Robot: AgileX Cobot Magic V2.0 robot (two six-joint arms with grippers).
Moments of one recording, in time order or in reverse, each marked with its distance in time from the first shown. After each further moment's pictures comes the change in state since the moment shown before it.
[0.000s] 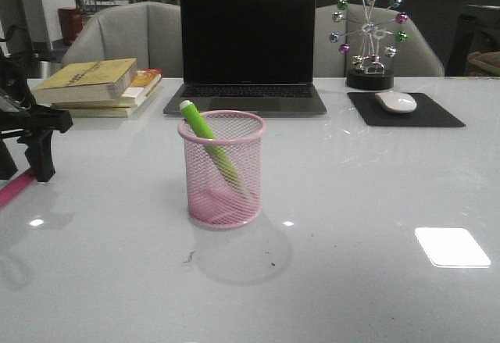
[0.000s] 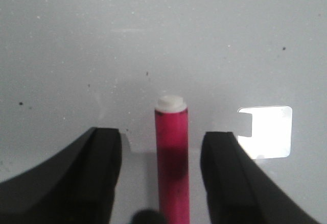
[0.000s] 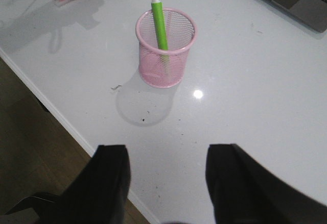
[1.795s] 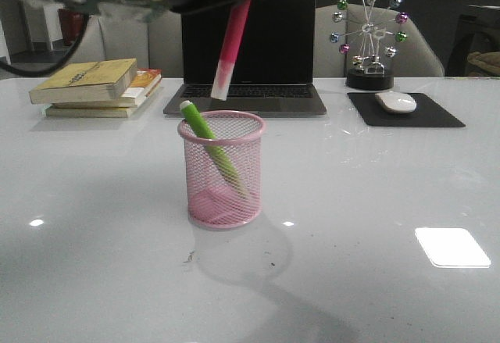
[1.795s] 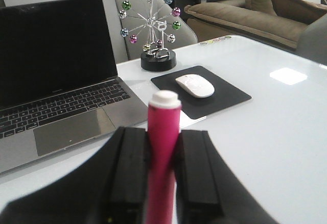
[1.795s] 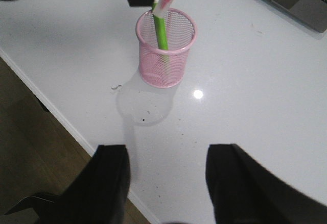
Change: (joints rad) left arm -0.747 -0.456 0.574 -0.364 -1.379 0.265; right arm 0.000 0.000 0.000 0.000 0.000 0.000
